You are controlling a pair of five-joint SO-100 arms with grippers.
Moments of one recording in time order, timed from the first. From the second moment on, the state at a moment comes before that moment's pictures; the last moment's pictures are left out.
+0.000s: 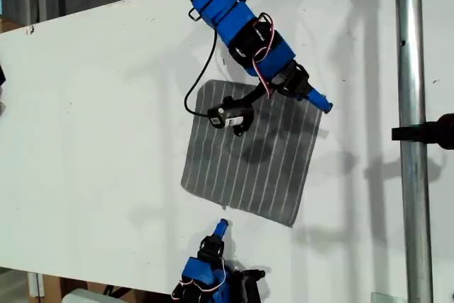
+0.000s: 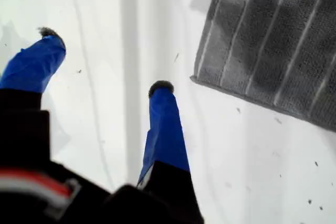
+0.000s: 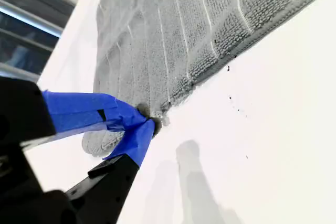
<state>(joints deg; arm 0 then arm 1) -3.4 198.6 178.6 70.5 -72.8 -35.7 72.1 56.8 78.2 72.4</state>
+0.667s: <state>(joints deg) -3.4 198.6 178.6 70.5 -72.9 -34.3 50.4 54.1 82.1 77.3</state>
